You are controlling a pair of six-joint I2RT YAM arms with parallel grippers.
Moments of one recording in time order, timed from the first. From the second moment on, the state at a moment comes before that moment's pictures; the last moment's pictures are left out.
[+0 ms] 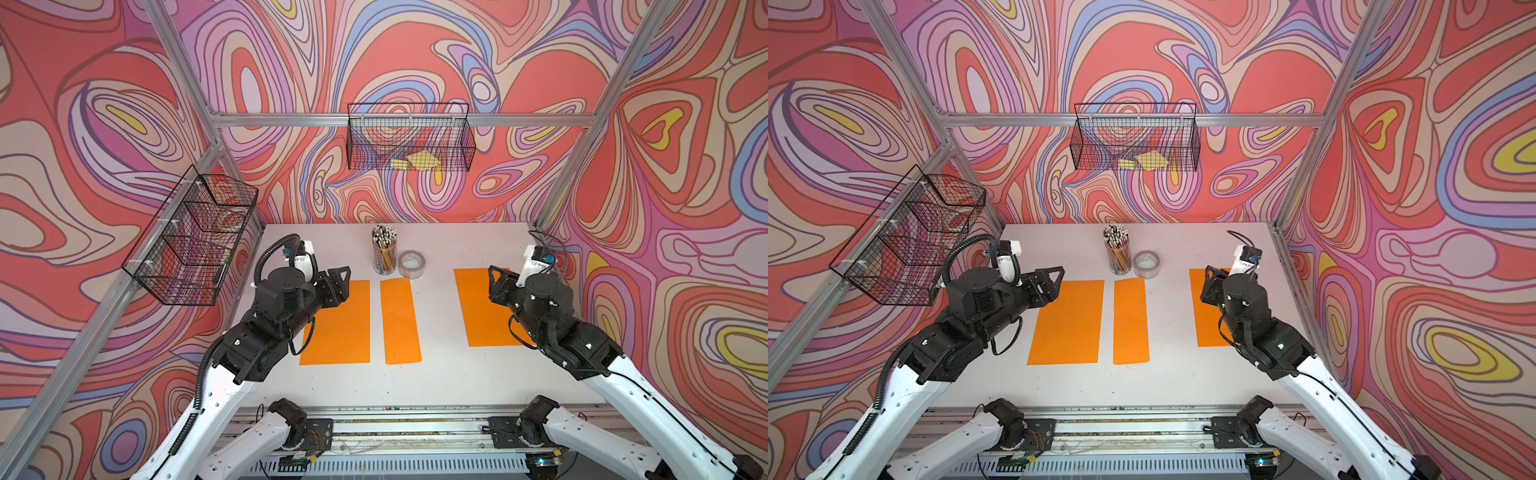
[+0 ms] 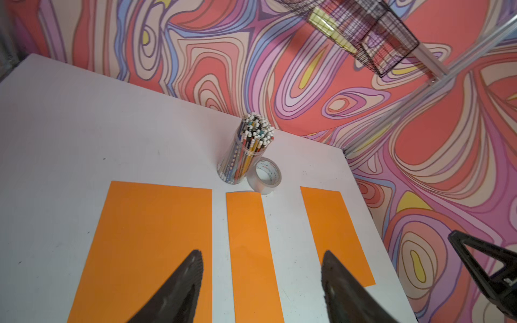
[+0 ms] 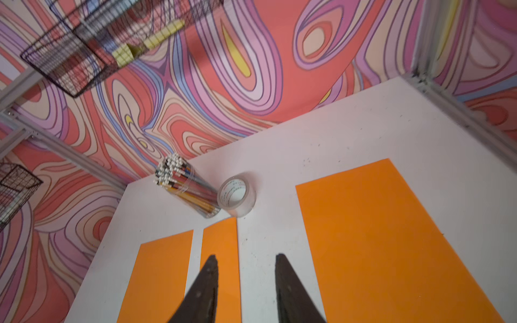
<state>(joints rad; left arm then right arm) -0.53 0.83 1.11 -0.59 -0.12 -0.57 0.60 0.81 1.00 -0.49 0.50 0.57</state>
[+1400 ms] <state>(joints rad) -0.64 1.13 0.99 -0.32 0.00 -0.60 -0.34 1.56 0.90 -0.33 -0.23 0.59</state>
